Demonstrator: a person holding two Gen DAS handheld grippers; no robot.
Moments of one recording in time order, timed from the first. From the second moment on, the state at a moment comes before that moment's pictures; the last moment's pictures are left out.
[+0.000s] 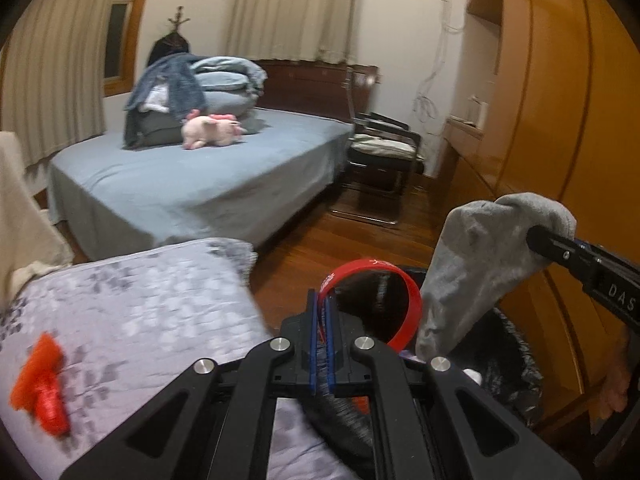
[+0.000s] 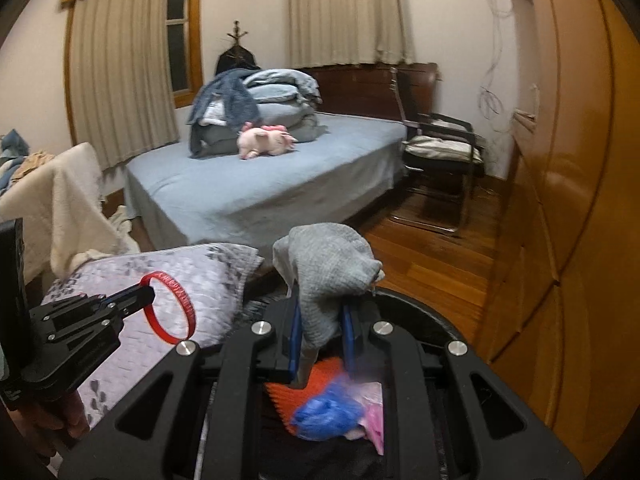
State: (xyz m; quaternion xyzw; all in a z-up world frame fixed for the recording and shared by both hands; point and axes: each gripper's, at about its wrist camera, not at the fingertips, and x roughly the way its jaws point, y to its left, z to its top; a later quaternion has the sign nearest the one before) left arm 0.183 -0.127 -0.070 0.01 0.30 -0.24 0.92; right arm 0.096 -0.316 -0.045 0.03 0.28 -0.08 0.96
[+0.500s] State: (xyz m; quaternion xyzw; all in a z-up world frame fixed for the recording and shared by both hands) left arm 0.199 -0.210 -0.102 0.02 0.33 -0.32 0.89; right arm 0.094 -0.366 -0.104 0.05 0.34 -0.14 0.93
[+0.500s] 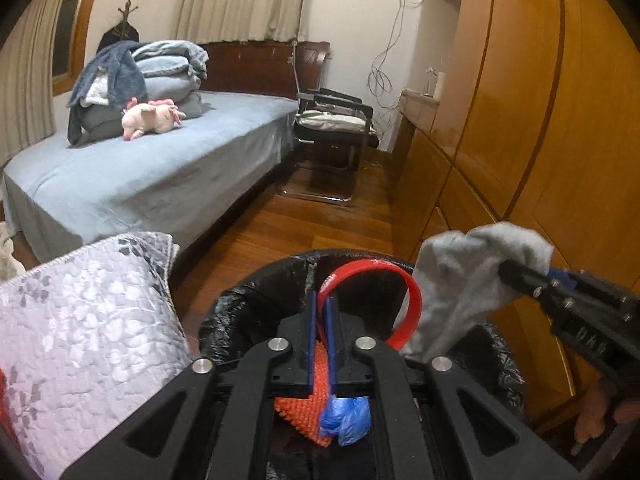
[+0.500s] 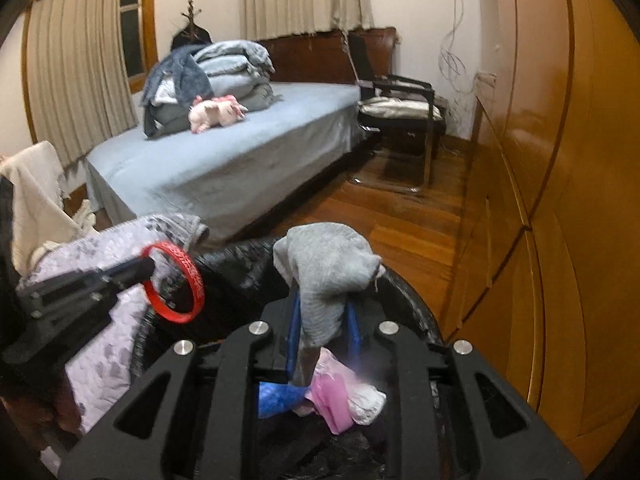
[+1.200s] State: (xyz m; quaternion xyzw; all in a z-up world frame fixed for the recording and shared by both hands) left arm 0.198 -0.175 -0.122 -0.01 0.36 -0.32 0.88; right arm 0.082 -0.371 -0.108 0.04 0.32 -0.19 0.93
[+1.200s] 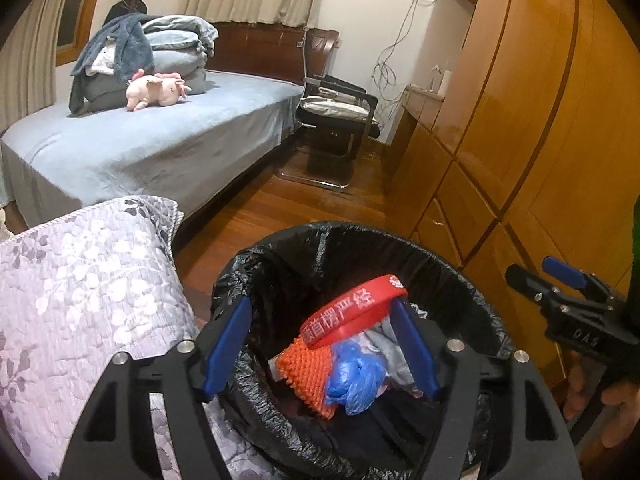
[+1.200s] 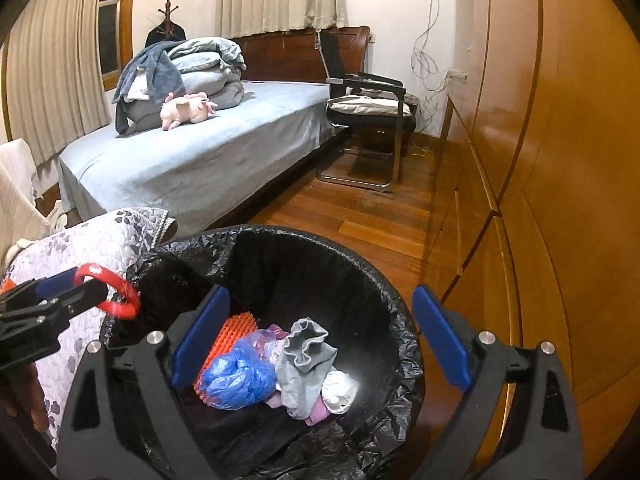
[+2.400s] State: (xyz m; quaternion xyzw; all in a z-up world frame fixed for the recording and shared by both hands) left arm 0.186 -0.123 -0.116 0.00 0.37 -0.27 0.89; right arm 0.100 -0.321 -0.092 0.03 0.31 -0.14 0.94
